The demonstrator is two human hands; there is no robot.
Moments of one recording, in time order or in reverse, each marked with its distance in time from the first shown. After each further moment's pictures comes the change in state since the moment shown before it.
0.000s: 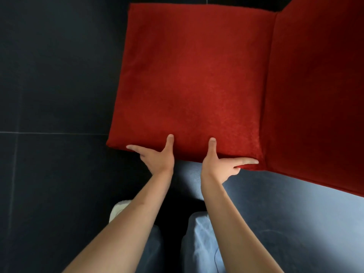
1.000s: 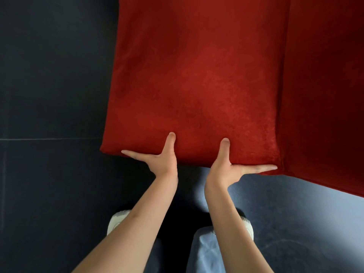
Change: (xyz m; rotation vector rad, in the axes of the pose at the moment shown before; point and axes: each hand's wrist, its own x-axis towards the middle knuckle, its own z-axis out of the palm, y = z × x) left_hand 0.016 -0.012 0.022 -0.407 0.010 -0.072; right_hand 0.028 0.026 0.023 0.455 0.113 -0.194
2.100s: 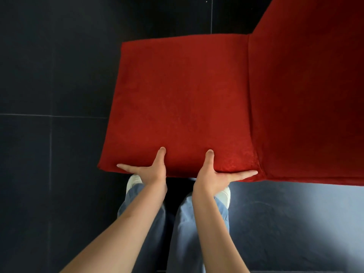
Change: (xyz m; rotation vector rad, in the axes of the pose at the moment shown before) left_hand -0.100 0.041 -0.098 0.107 0.161 -0.158; right_hand -0.099 -0.087 -0.084 -0.263 0.036 0.230
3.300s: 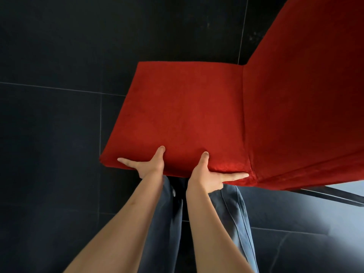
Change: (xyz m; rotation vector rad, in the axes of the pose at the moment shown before) left_hand -0.027 0.077 -0.146 0.278 0.150 -0.152; right_hand -0.170 -0.041 -0.056 -0.511 -0.169 0.298
